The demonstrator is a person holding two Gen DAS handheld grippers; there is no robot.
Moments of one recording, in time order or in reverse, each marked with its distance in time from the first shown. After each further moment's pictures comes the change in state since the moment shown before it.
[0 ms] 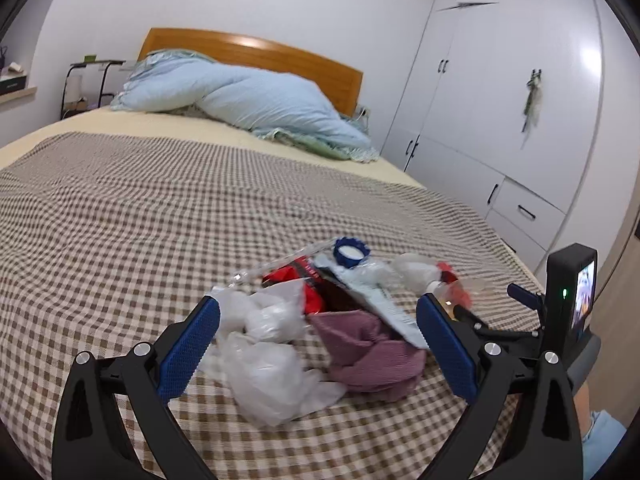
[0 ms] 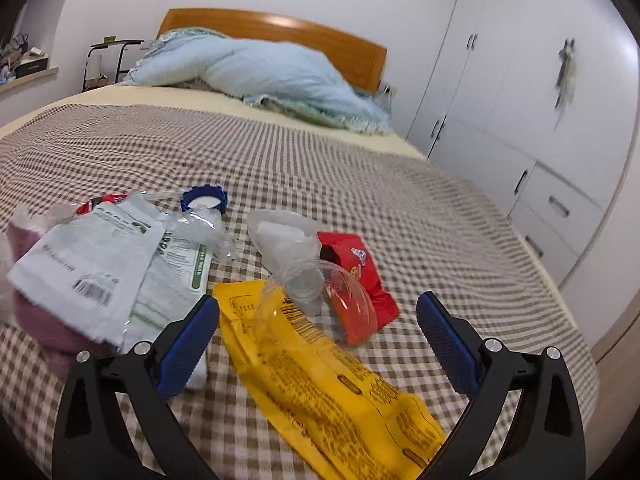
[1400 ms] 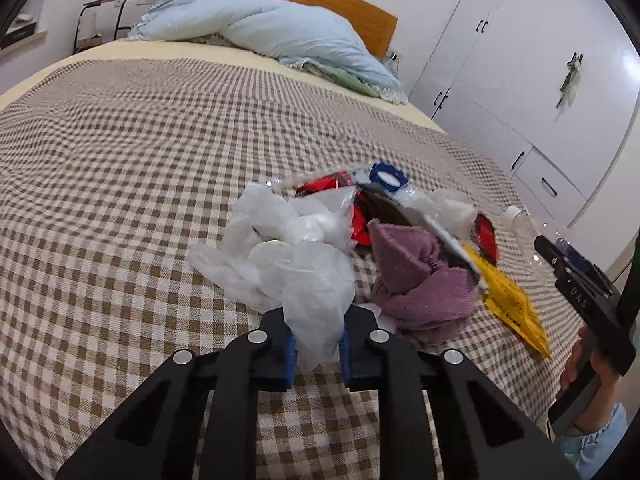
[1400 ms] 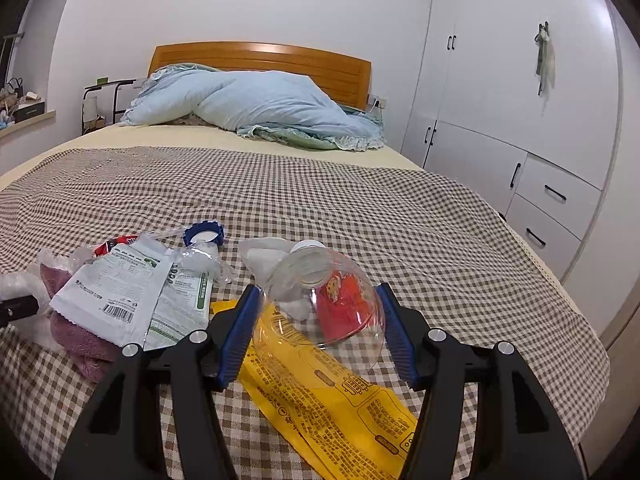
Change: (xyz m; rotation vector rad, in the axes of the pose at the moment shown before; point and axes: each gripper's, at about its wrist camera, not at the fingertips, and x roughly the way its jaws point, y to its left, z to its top) left arm 0.022 0.024 -0.031 -0.091 0.212 0.036; right arm -0.044 -0.022 -0.002 0.098 -0.098 0.031
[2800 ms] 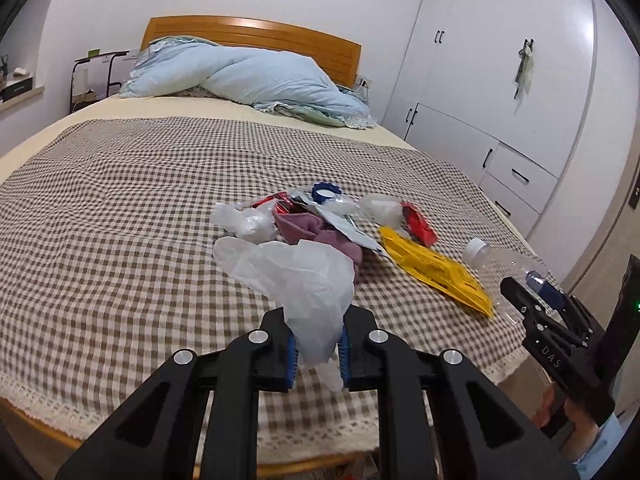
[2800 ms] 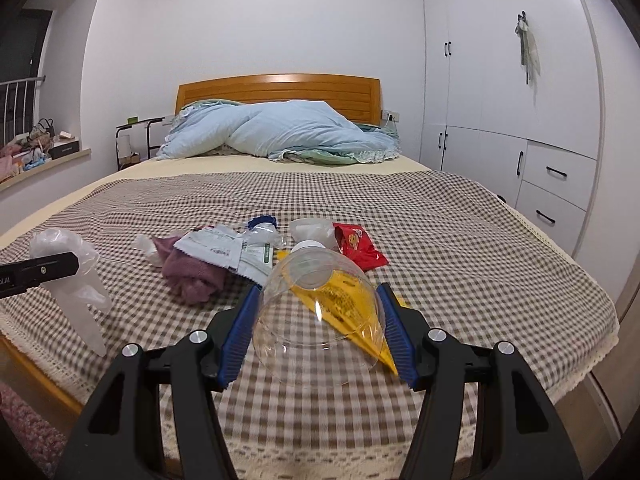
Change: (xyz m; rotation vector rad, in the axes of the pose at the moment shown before) left arm -0.121 -0.075 -0.058 0.128 -0.112 0.017; right arm -0.127 -0.014 -0.063 0.099 -0.086 0.137
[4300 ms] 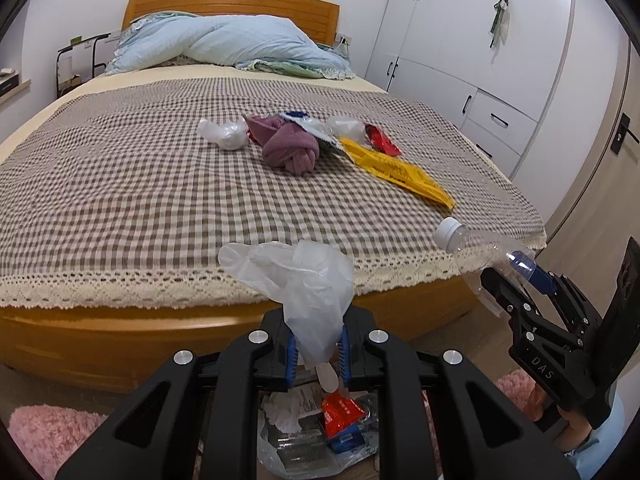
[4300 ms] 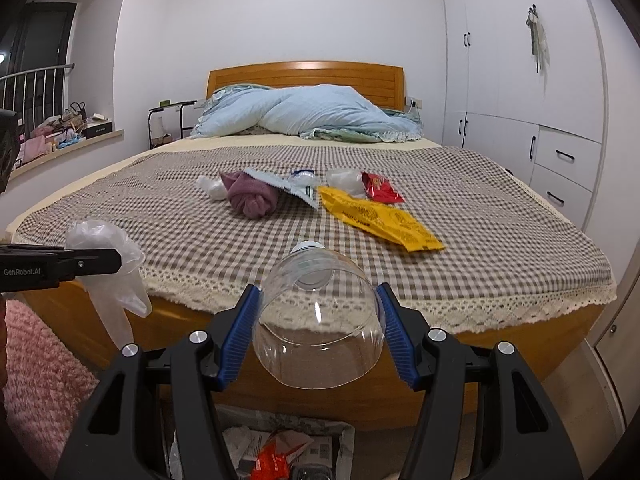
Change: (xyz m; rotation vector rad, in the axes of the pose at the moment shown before) left arm -0.058 -0.033 -0.092 0.064 0.156 -0.021; right arm -0.090 0.016 -0.076 -0.031 0.059 0.092
